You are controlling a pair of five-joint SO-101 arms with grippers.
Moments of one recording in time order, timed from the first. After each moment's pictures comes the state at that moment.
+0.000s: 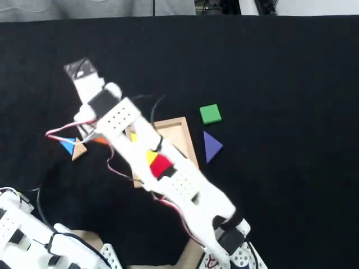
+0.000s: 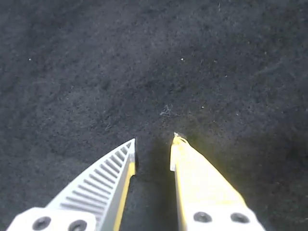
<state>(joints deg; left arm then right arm) -66.8 -51.2 77.8 42.4 -10.1 -46.6 52.4 -70.3 99.1 -18.6</state>
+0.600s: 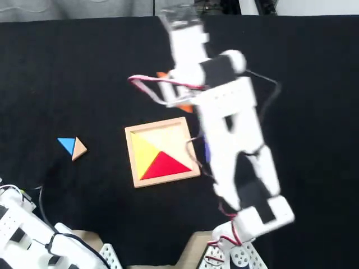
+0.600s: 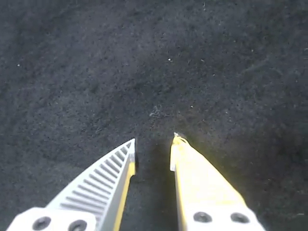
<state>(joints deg) -64.6 -51.2 77.8 42.4 -10.1 -18.4 1.8 -25.7 99.1 -1.5</state>
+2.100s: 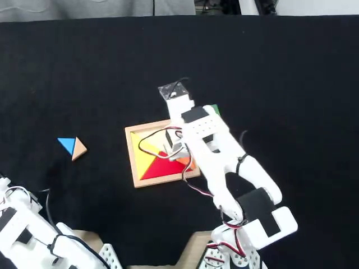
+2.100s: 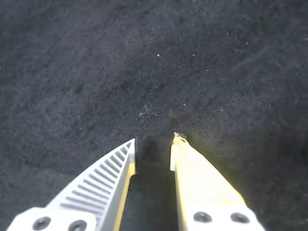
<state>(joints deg) -62.9 -51.2 84.3 34.2 -10.1 -24.4 -0.6 29.8 64.9 -3.9</state>
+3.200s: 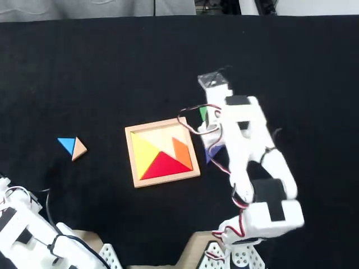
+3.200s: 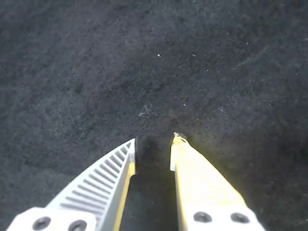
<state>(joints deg) -62.9 -51.2 84.3 34.2 -10.1 -5.2 4.7 26.2 65.1 12.8</state>
